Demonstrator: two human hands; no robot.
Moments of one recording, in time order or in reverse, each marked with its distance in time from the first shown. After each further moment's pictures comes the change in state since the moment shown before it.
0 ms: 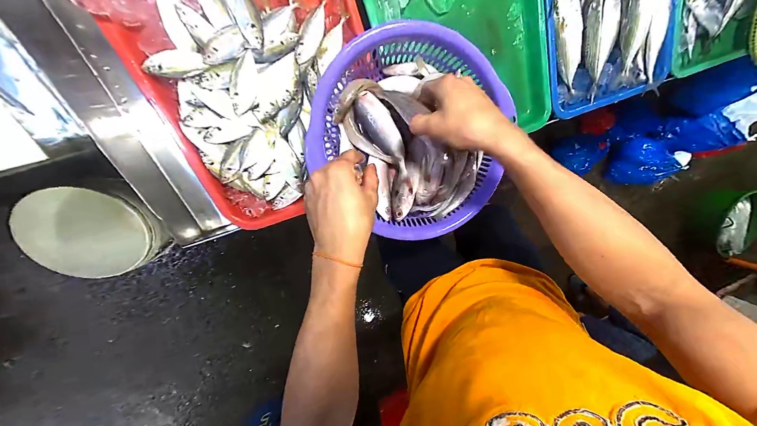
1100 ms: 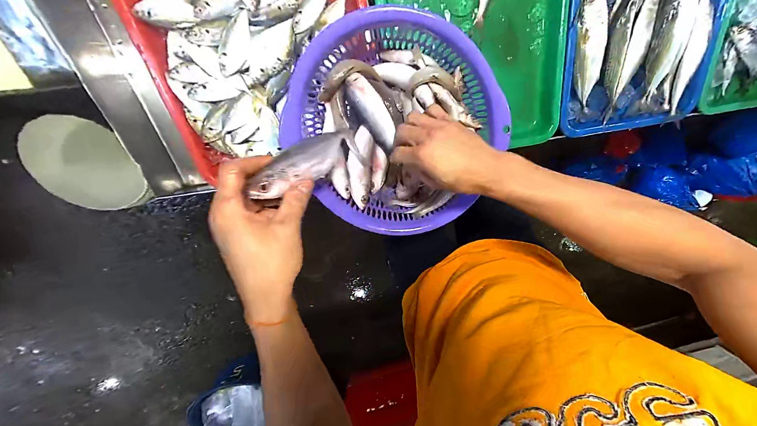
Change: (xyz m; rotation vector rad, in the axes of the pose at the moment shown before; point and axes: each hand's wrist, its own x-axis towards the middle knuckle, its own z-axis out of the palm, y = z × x) left_hand -0.072 0.007 -0.032 -0.488 0.352 -0.166; right_hand -0.021 0.043 0.022 -0.342 -0.054 -0.945
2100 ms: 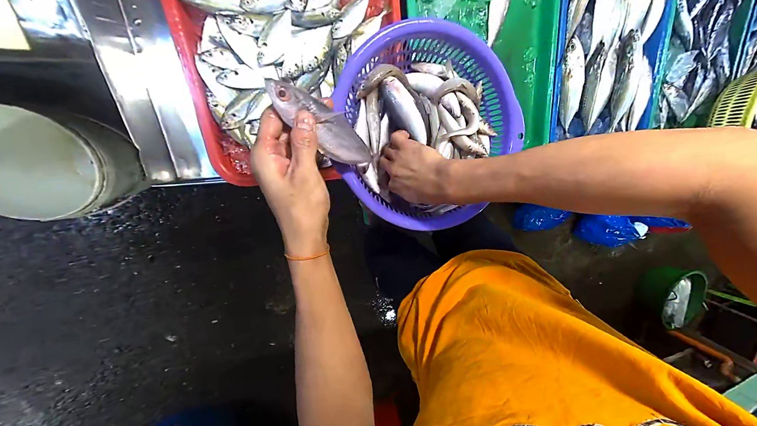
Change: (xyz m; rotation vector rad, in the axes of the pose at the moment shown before) left_hand 0.042 -0.055 0.021 -0.774 0.085 0.181; right_hand 0.083 -0.062 0.050 -0.599 -0.699 -0.026
